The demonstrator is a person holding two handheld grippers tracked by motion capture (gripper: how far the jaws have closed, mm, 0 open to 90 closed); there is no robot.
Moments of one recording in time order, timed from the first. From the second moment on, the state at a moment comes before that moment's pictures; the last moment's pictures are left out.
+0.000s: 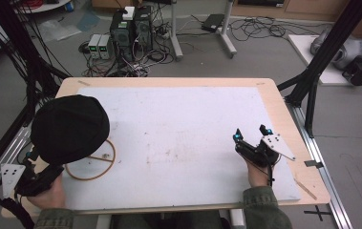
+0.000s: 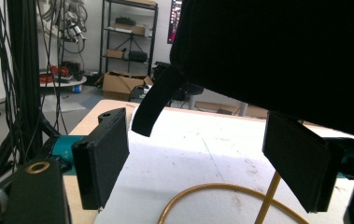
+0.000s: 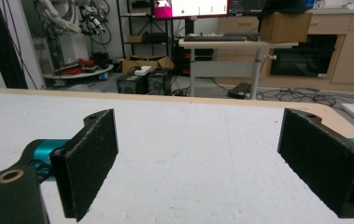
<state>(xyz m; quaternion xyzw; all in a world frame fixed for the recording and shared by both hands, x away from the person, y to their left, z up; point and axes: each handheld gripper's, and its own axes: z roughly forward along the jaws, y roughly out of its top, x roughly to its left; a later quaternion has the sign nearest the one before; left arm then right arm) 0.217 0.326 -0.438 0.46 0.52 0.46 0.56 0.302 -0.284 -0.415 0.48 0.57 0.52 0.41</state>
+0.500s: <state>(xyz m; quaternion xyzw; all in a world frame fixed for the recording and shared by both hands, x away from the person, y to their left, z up) 0.217 0.325 -0.438 0.46 0.52 0.45 0.56 0.302 -0.284 -0.414 0.48 0.57 0.53 0.40</state>
